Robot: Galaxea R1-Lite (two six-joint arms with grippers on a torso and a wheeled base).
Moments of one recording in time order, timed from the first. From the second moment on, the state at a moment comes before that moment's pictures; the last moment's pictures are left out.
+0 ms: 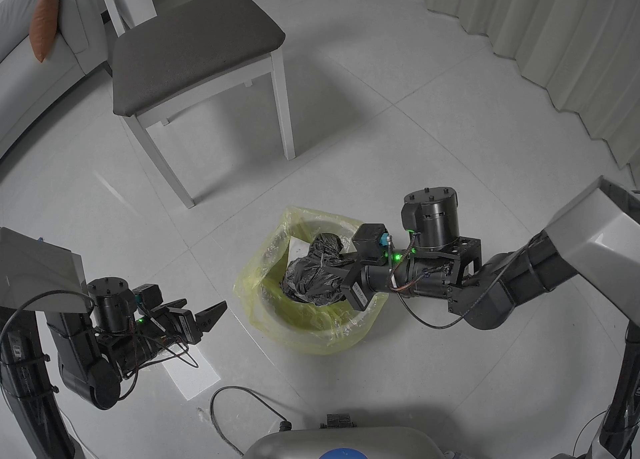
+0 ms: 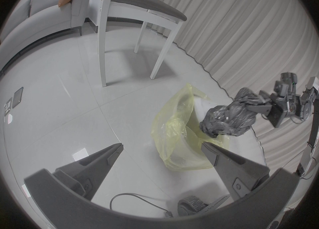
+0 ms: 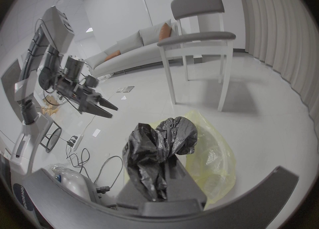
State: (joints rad) left arm -0.15 2.15 -0.24 -1.55 -0.28 -0.23; right arm 0.61 2.19 -1.15 -0.66 0.28 -0.34
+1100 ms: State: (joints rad) left arm -0.15 2.15 -0.22 -1.55 -0.28 -0.23; right arm 0.58 2.30 -1.22 -0.63 0.30 -0.34
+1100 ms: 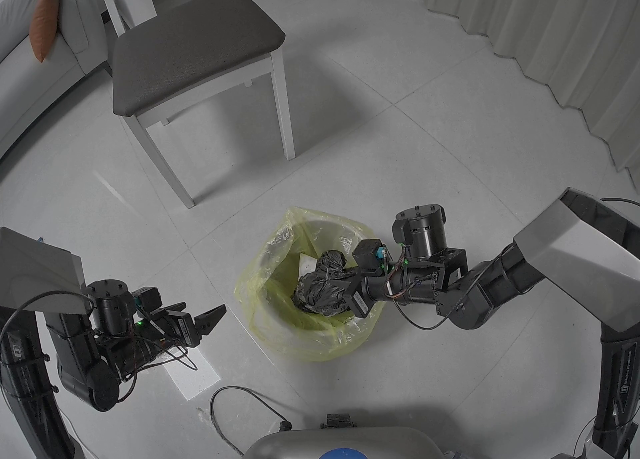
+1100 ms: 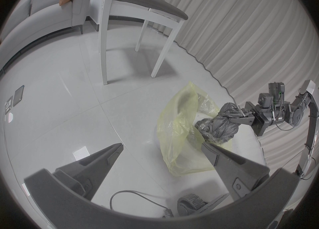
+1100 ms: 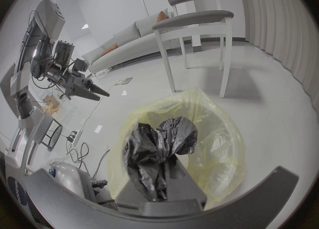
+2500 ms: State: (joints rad) left arm -0.15 2.17 -0.21 -1.55 -0.28 -0.23; right arm 0.56 2.44 -1.36 -0.64 0.30 -0.41
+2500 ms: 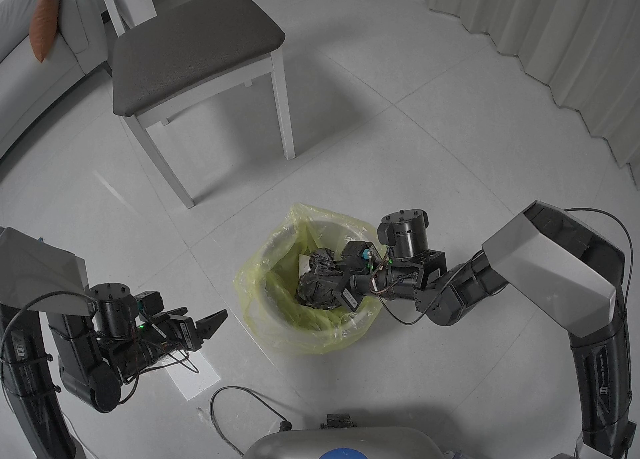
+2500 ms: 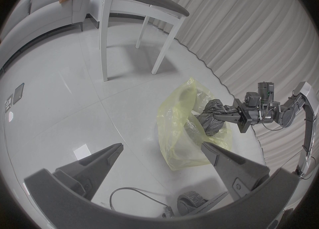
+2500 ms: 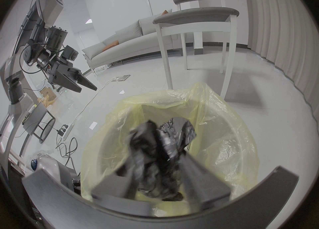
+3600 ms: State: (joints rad) left arm -0.13 2.10 -0.22 -1.55 -0.28 -0.26; right arm 0.44 2.21 -1.20 -0.67 0.26 -0.40
